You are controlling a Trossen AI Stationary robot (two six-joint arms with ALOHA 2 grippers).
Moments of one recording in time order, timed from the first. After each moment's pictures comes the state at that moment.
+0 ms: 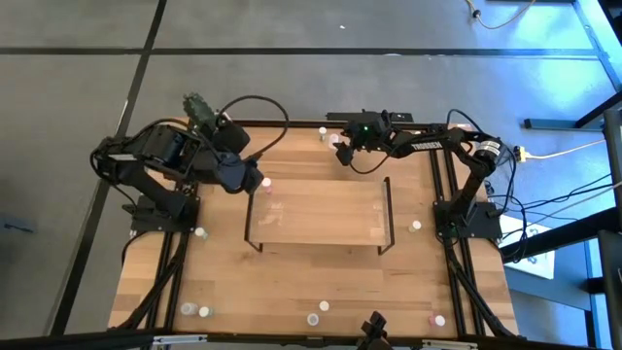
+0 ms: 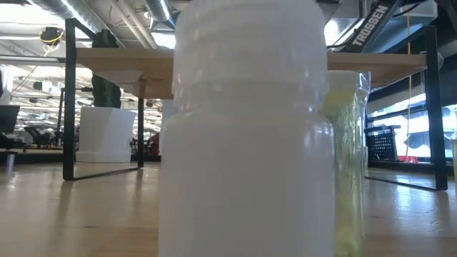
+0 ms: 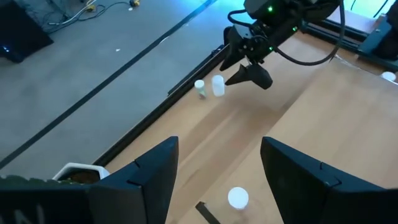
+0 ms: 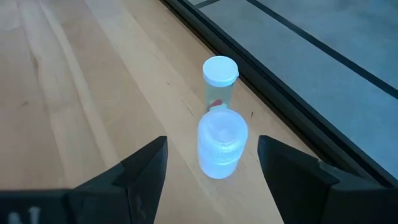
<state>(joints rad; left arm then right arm) -0.23 1.47 2.00 -1.57 -0.80 -0.77 -0.63 1.78 0.87 0.30 -0.08 0.00</state>
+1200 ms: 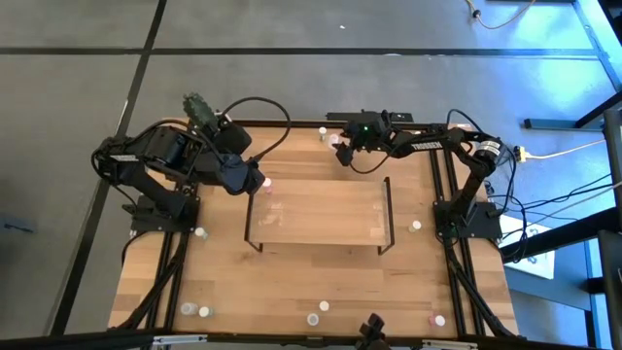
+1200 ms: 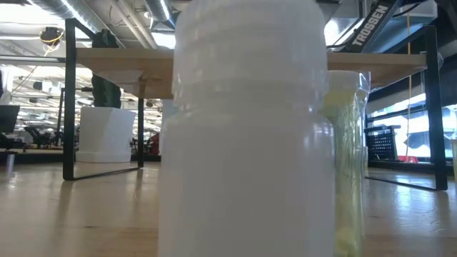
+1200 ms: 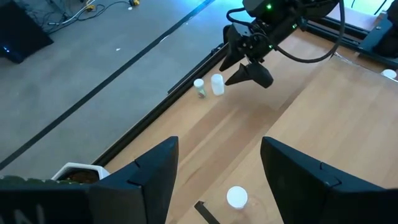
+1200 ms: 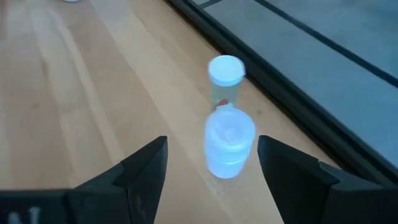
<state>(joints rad) -0.23 1.48 2.00 -1.57 -0.79 -0.77 -0.63 1.78 0.87 0.30 -0.12 0.02</state>
